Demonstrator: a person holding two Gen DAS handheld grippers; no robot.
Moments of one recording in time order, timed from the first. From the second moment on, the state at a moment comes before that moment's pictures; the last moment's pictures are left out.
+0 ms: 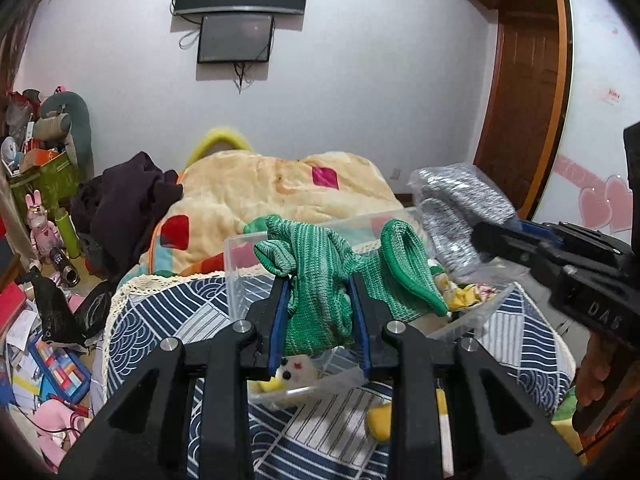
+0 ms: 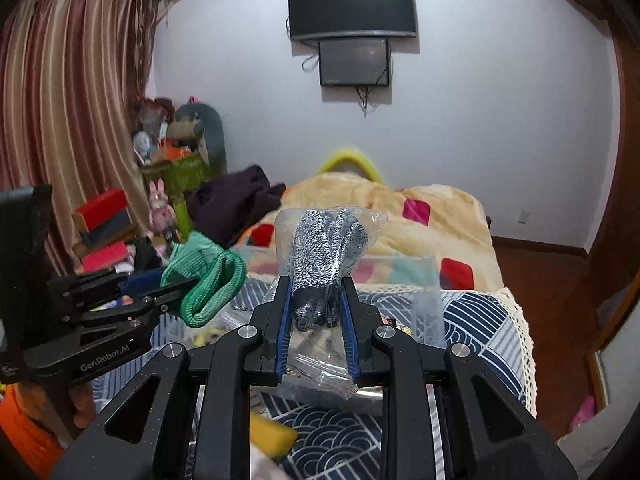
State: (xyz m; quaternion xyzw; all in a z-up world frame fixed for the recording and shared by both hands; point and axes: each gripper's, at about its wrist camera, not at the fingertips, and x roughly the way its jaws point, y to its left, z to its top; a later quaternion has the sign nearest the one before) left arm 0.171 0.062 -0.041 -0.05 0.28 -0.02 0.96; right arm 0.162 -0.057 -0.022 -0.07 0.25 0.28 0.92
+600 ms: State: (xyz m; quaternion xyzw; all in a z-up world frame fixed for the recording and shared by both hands) left arm 0.233 0.057 -0.090 -0.05 0.35 -0.02 0.93; right arm 0.192 -0.049 -0.067 -0.11 0.35 0.25 0.90
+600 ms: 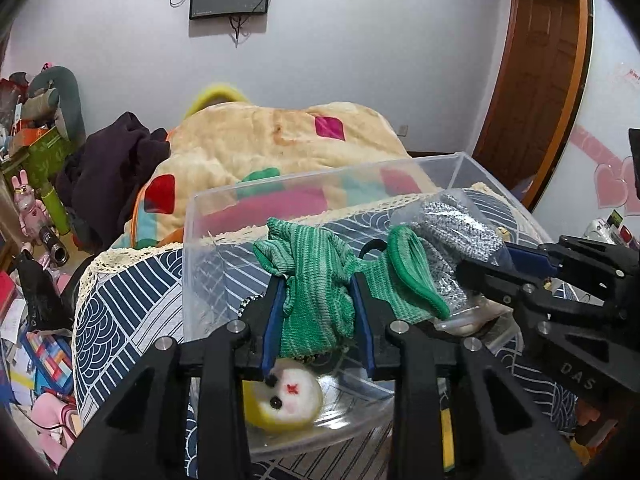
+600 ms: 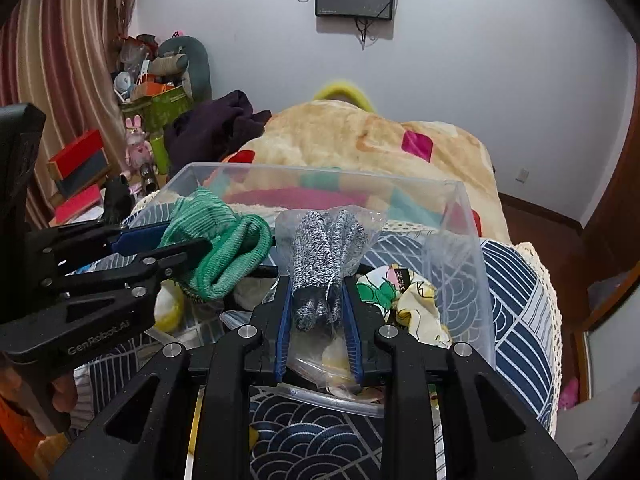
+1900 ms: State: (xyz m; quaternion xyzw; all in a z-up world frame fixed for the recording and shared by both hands) left arm 0.090 0.044 -0.110 -0.04 0.37 -0.03 0.93; right arm 0.089 -0.081 -0.116 -0.08 0.39 0.33 0.86
